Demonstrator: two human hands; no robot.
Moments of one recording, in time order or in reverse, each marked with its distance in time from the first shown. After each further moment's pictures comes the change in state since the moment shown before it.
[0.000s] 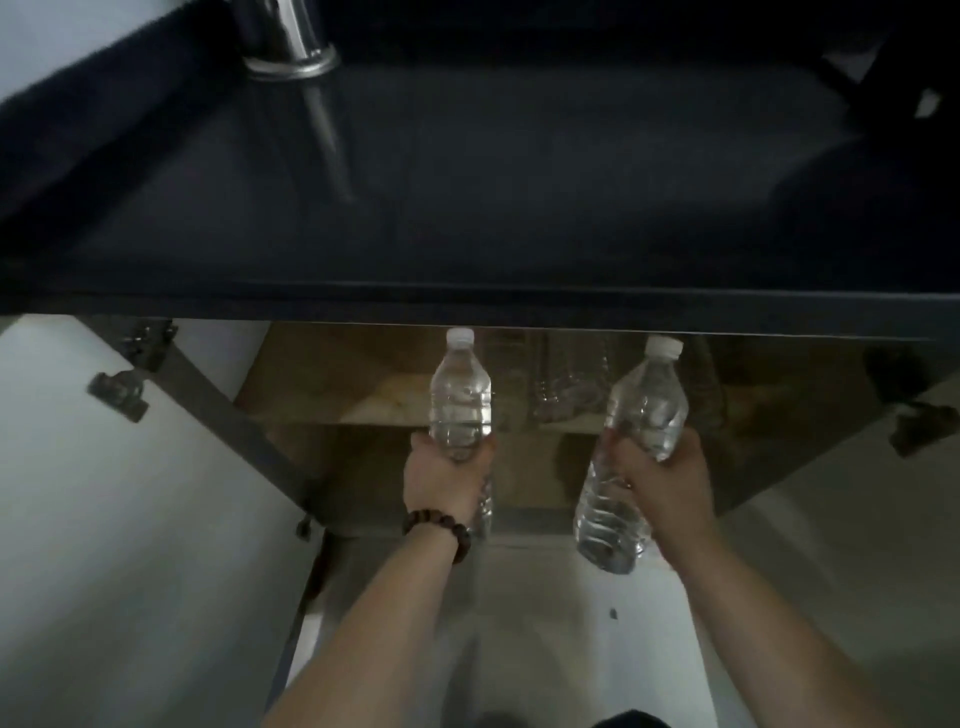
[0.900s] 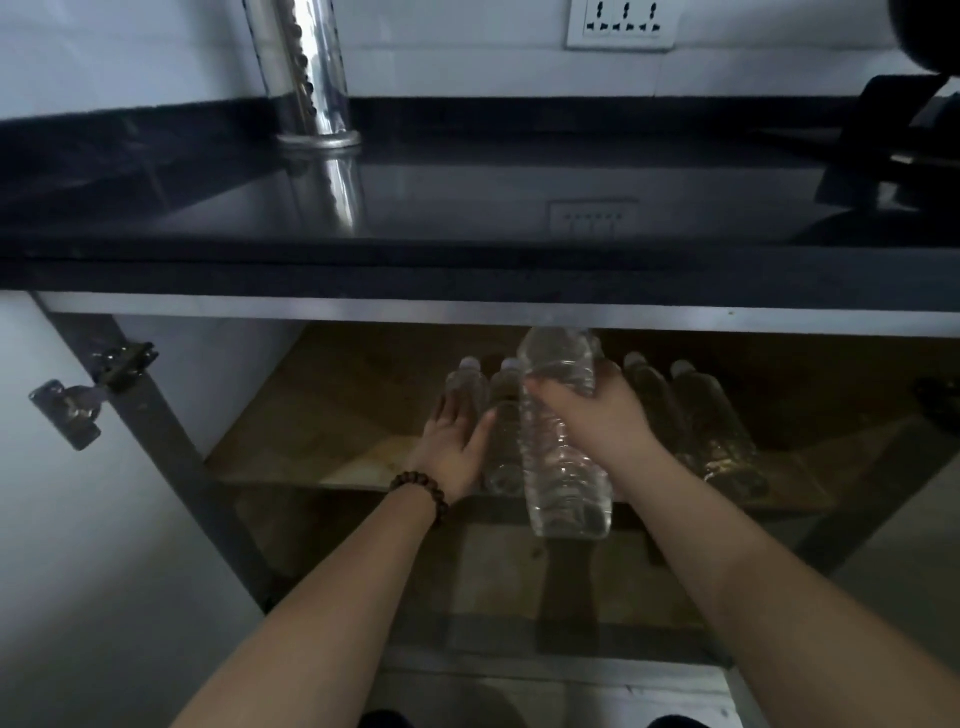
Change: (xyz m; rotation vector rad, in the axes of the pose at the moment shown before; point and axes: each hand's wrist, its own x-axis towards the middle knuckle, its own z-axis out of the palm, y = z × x) left_hand 0.109 0.003 0.021 0.554 -0.259 0.610; right_hand 0.052 -0.048 0.077 -0.058 -0.184 -0.283
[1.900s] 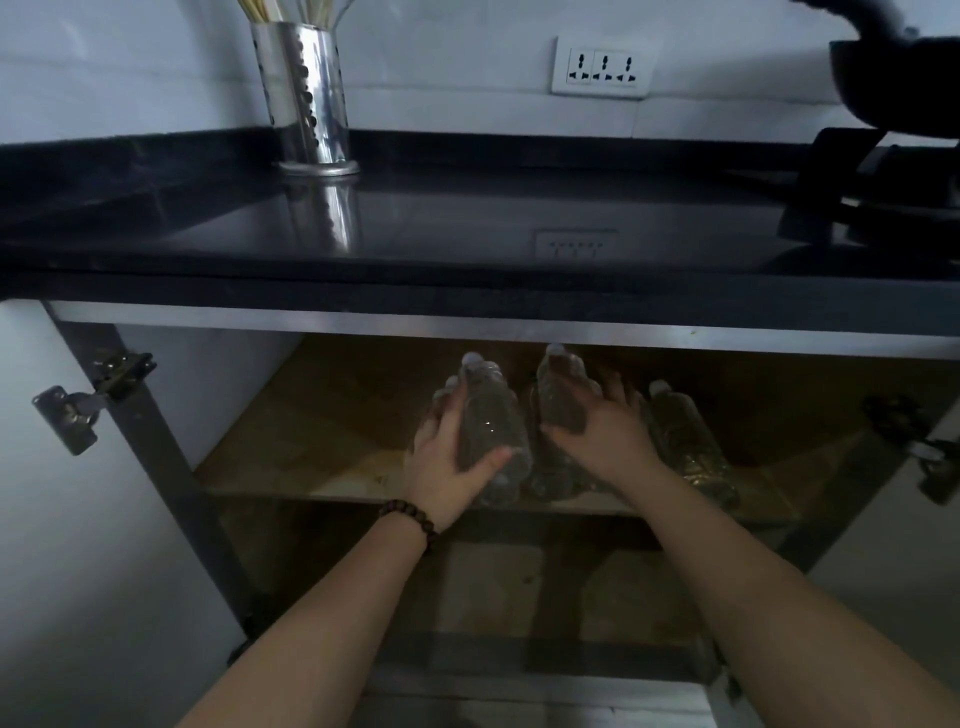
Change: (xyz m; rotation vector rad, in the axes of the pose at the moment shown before) left_hand -0.025 0.014 -0.001 -0.257 0.101 0.085; right_hand 0.032 0.044 -0.029 -0.822 0.013 -0.244
